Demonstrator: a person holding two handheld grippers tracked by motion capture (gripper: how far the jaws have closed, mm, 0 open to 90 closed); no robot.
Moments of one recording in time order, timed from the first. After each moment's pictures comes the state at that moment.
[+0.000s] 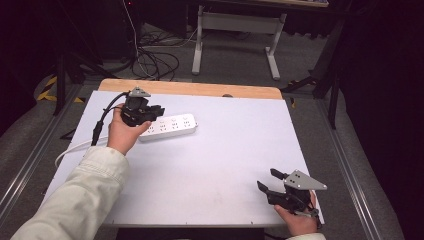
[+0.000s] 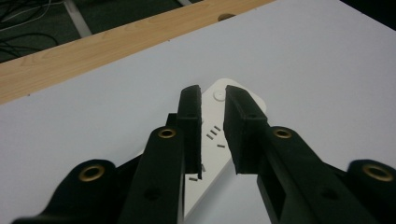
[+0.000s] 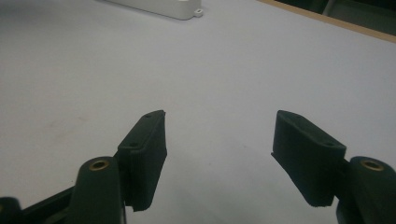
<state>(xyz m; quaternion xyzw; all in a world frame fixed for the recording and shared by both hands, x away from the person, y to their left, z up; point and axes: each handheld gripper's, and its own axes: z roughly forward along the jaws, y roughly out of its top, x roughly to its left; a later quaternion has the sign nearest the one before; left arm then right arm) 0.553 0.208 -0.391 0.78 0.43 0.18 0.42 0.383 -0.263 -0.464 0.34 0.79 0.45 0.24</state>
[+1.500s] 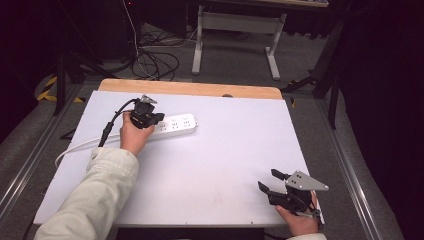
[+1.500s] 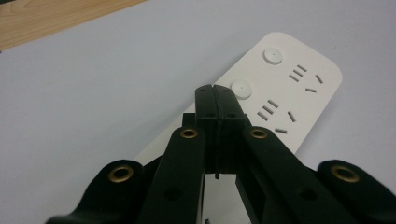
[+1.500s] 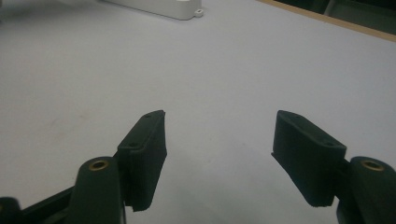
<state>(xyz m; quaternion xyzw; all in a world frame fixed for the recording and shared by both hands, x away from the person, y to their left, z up) 0.588 0.205 -0.448 0.80 0.45 0.17 0.36 0.383 -0.266 -0.466 0.33 0.79 0.46 0.24</state>
